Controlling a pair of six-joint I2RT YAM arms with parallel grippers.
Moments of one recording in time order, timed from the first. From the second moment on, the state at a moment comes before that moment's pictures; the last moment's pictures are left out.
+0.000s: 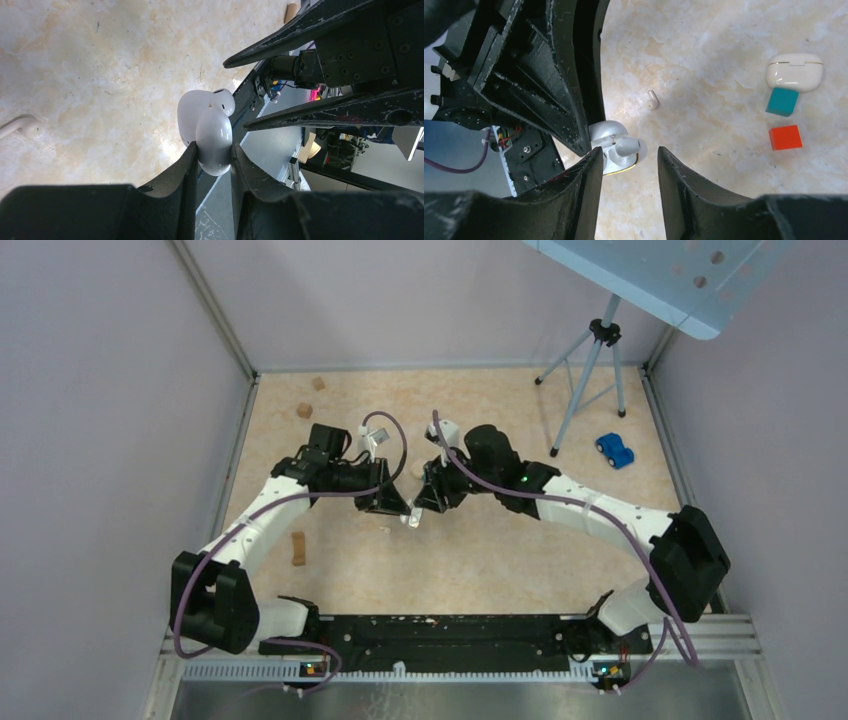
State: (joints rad) left arm -0.29 1.30 0.96 -0.61 0.90 -0.35; right arm 0.83 1.45 1.07 -0.12 -0.37 0.23
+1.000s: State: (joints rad) left arm -0.29 1.30 0.96 -0.61 0.90 -0.35; right arm 0.83 1.52 1.12 -0.12 -0.44 0.21
